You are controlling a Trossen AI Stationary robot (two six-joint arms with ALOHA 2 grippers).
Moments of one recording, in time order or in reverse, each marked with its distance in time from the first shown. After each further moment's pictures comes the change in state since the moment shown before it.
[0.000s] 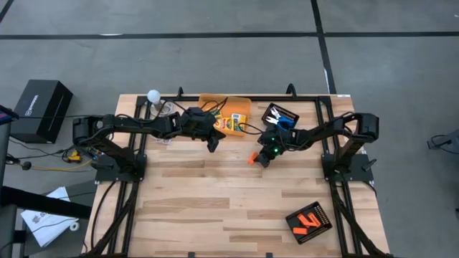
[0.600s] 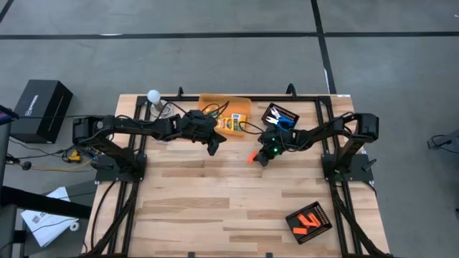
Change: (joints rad) left arm -0.036 0.000 0.000 -0.003 0.004 -0.018; right arm 0.007 0.010 -0.008 0.034 0.033 0.055
